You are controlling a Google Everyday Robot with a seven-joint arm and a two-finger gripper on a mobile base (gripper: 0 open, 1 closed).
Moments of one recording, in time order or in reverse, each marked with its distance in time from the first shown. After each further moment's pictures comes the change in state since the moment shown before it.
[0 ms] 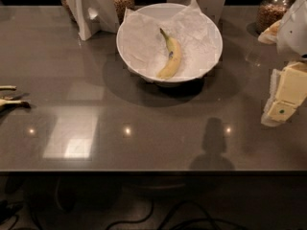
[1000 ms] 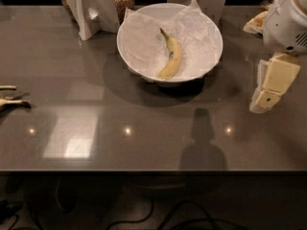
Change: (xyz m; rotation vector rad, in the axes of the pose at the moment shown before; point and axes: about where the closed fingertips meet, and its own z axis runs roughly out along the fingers) arm -0.021 -0.025 0.009 0.038 -0.057 -0.090
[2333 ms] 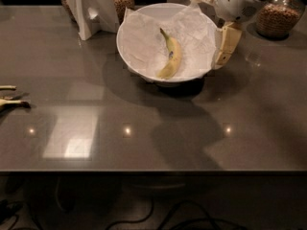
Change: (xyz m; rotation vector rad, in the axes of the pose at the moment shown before) arm -0.080 -0.118 0.058 0.053 -0.260 -0.385
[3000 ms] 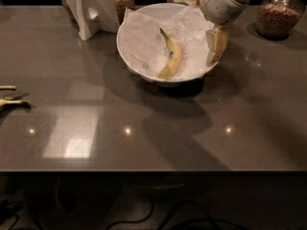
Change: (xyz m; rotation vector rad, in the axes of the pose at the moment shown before) arm -0.006 -0.023 0.030 0.014 0.010 -0.259
